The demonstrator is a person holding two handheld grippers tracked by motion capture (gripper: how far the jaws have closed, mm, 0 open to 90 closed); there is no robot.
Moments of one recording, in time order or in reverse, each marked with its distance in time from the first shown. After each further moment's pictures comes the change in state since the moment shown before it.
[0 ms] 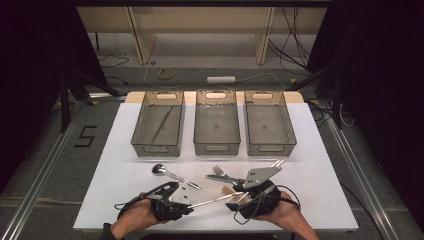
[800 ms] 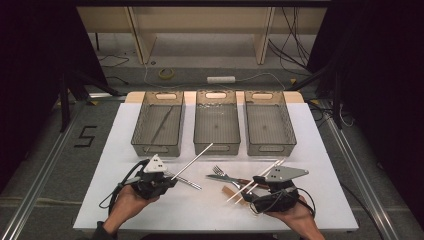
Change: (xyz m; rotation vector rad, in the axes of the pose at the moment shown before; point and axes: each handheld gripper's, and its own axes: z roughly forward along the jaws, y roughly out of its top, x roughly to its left) left arm 0.048 -0.021 -0.031 -0.156 0.206 -0.392; right arm -0.015 -0.030 -0.024 -0.121 -0.175 0.167
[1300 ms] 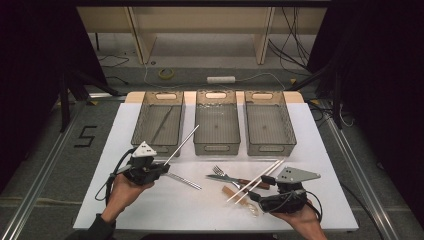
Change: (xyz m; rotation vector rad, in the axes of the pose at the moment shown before) left arm 0.033 0.011 -0.007 -0.071 0.061 -0.122; right arm -0.007 -0.012 -0.013 -0.049 -0.039 0.065
